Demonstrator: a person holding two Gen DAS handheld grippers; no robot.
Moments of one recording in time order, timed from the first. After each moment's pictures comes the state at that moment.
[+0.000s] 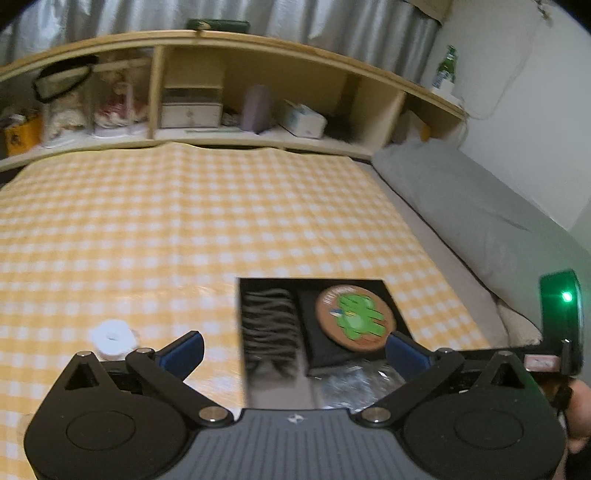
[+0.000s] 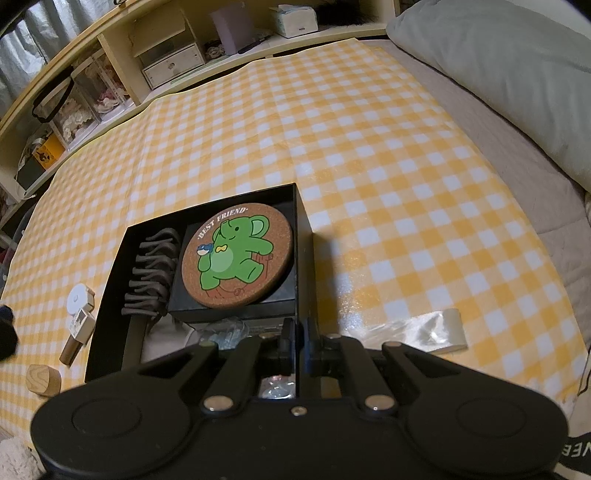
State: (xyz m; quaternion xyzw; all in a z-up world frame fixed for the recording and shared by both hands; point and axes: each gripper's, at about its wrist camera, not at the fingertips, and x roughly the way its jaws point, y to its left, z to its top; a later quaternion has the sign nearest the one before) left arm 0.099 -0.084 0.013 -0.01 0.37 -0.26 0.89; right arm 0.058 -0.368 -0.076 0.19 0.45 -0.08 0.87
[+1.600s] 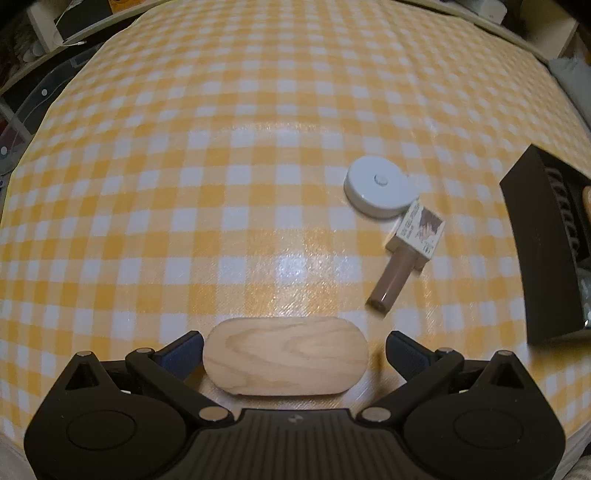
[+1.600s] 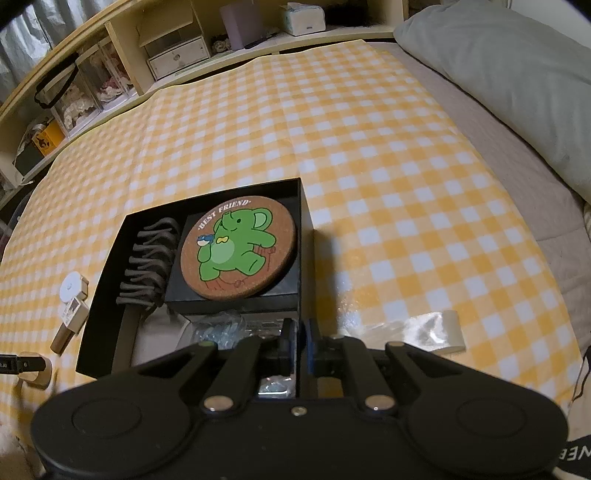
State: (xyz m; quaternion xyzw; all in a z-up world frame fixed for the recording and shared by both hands) left arm 0.174 0.094 -0.083 0.06 0.58 -0.08 0.81; right arm 0.059 -0.362 -0.077 0.16 0.46 -0.08 0.87
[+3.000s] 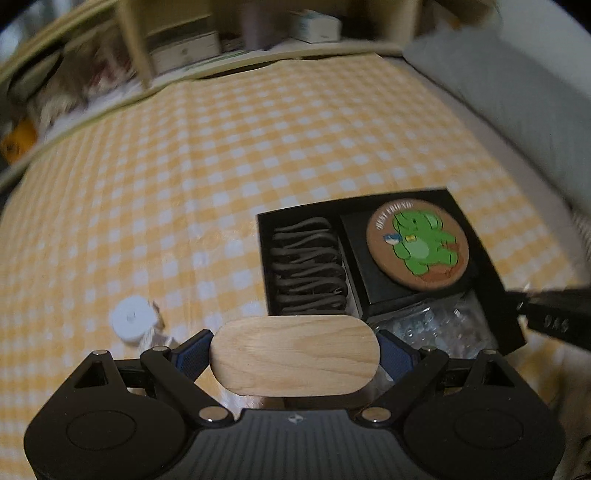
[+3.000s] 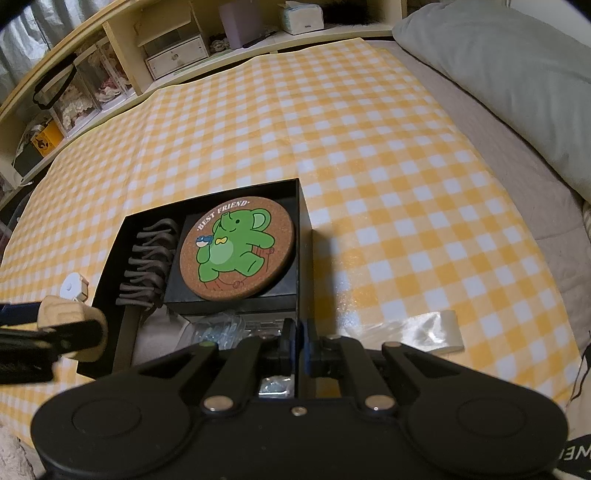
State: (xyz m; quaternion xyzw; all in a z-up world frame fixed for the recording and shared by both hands) left arm 0.133 -0.140 -0.037 0.17 0.46 -0.20 0.85; right arm 0.059 -0.363 -0.077 0.16 0.46 -0.08 0.87
